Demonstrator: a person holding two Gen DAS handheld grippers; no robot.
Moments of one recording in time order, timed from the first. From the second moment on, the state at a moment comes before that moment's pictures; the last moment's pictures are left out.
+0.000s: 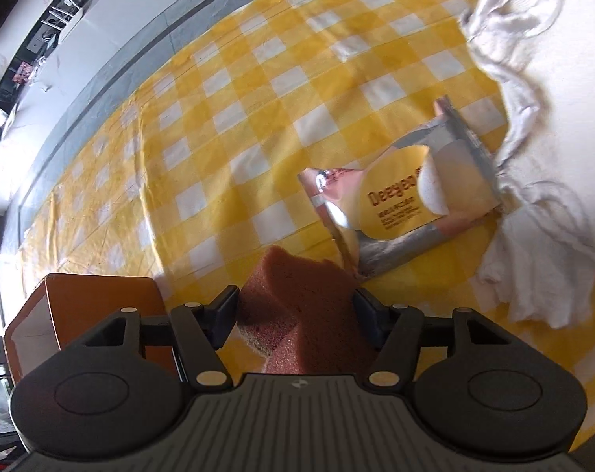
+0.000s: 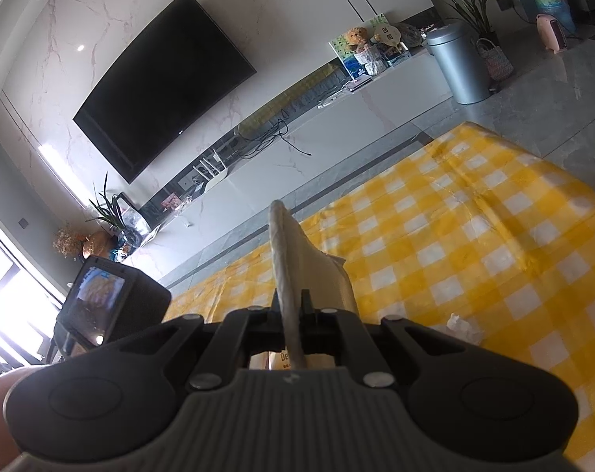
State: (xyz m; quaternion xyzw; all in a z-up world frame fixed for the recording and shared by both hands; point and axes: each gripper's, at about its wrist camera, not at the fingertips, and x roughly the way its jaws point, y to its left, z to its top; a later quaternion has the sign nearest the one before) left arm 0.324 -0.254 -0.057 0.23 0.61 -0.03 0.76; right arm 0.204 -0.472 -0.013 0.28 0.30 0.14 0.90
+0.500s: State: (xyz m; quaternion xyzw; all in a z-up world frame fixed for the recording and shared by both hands) left arm 0.226 -0.230 0.030 0.18 0.49 -0.12 0.84; right arm 0.190 -0.470 0.008 0.29 0.27 0.16 0.91
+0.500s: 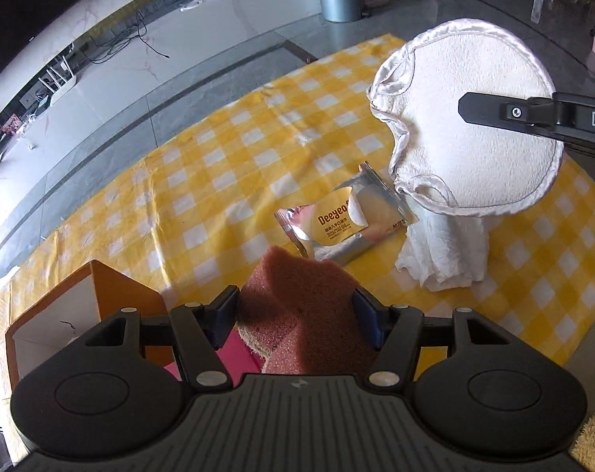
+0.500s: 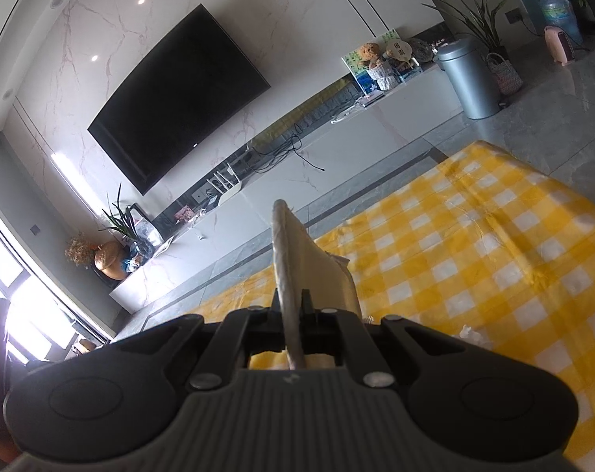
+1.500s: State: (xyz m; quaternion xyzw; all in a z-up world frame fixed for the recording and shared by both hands) left arm 0.115 0.068 0.075 -0.14 0.34 -0.02 0.93; right arm 0.124 -0.238 0.108 0.18 0.24 0.37 0.88
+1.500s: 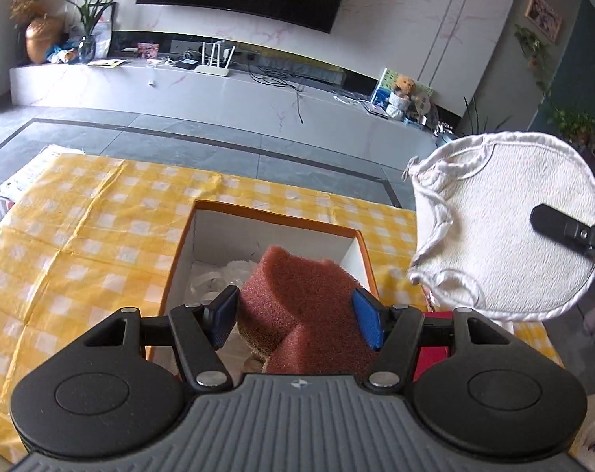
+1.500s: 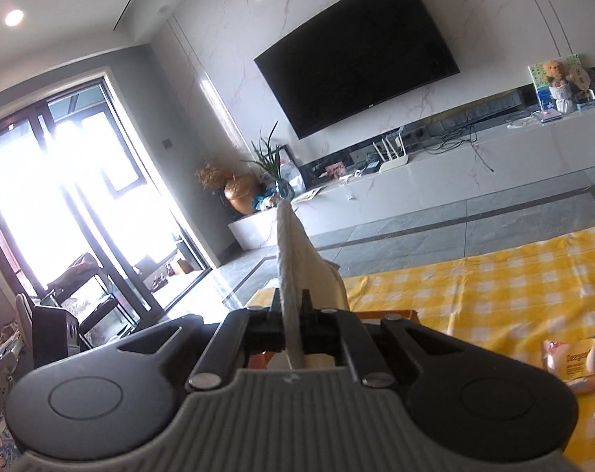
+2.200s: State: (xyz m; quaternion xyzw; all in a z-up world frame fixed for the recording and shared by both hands) left arm 0.113 0.119 0.016 -0.21 0.37 -0.02 0.90; right arm 0.250 -0.052 -0.026 -0.08 0.46 0.25 0.85
